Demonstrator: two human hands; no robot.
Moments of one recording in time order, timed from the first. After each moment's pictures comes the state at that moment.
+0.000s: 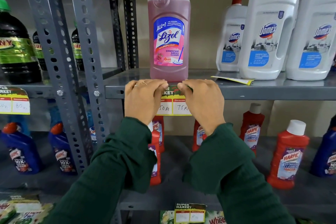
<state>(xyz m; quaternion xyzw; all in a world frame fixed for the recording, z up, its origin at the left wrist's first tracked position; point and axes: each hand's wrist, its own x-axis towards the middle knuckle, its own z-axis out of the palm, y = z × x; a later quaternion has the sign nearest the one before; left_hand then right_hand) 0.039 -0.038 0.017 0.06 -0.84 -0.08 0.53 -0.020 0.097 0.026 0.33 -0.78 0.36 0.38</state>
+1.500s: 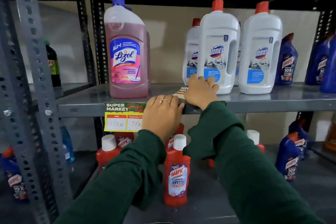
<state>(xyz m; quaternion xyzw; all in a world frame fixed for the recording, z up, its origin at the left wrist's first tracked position) -0.036 0.076 0.018 0.02 -0.86 0.13 0.48 -0.111 0.173 0.080 0.21 -0.91 0.25 0.25</state>
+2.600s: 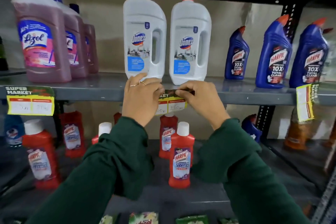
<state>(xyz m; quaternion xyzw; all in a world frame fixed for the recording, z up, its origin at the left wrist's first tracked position) -0.106 0.253 0.028 0.00 -0.85 -0.09 0.52 -0.166 0.412 0.053 0.43 -0.79 0.37 0.24</state>
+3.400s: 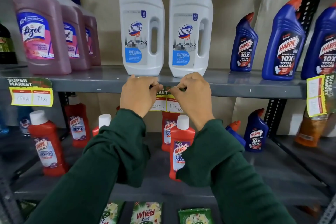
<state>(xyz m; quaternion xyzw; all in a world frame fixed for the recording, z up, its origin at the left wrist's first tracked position) -0.108 0.268 0.025 0.09 -0.85 -0.13 0.49 -0.172 0.393 0.027 0.34 -0.78 0.43 0.31</state>
